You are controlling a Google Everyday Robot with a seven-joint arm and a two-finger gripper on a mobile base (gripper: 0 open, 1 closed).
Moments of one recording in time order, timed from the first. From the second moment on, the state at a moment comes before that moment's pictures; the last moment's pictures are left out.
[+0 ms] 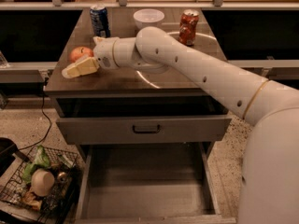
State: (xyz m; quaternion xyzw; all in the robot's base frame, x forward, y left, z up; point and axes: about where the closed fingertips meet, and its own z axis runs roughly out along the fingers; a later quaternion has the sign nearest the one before) arm 0.689 0.212 0.880 -0.47 0.62 0.35 0.52
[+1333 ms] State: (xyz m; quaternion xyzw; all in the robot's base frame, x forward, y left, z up) arm 0.680 0.248 0.869 -0.48 0.60 0.39 0.51
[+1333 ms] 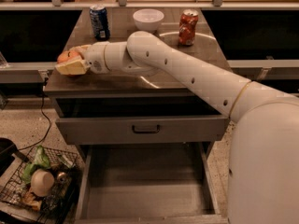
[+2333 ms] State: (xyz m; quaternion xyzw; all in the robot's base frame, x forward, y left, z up) arm 0.649 0.232 0.934 -0.51 0.61 0.37 0.49
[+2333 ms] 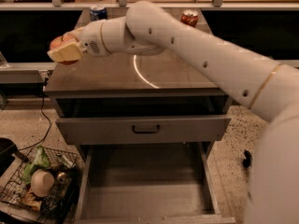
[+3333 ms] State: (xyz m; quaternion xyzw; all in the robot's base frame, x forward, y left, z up) arm 0.514 0.111 0.977 -0.49 0.66 0.28 0.51
